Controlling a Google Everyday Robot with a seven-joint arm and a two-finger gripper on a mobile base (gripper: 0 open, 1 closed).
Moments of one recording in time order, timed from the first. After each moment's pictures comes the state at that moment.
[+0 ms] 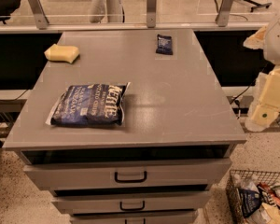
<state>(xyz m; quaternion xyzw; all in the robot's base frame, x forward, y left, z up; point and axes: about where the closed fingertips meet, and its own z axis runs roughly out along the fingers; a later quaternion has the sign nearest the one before) 0.438 -0.213 0.988 -0.60 0.78 -0.05 0.18</state>
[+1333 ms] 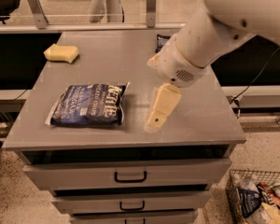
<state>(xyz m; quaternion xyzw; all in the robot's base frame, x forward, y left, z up) 0.492 -0.039 0.916 -0.66 0.70 0.10 0.25</state>
